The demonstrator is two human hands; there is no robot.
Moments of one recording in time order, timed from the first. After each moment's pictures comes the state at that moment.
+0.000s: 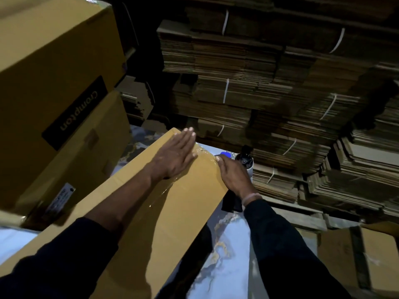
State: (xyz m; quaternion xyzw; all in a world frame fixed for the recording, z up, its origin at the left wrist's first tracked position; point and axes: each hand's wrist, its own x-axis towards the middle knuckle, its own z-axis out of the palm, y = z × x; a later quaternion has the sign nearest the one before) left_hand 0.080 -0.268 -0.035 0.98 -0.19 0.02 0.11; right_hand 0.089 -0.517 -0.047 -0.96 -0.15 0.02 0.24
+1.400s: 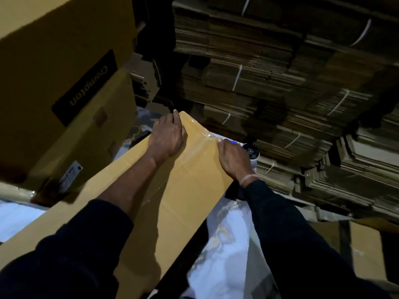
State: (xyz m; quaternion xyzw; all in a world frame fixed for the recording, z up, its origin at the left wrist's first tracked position) left_hand 0.079 -0.241 -0.036 0.99 0.04 0.01 0.14; right_hand 0.095 -0.473 -0.037 -0.99 -0.10 0.03 0.11
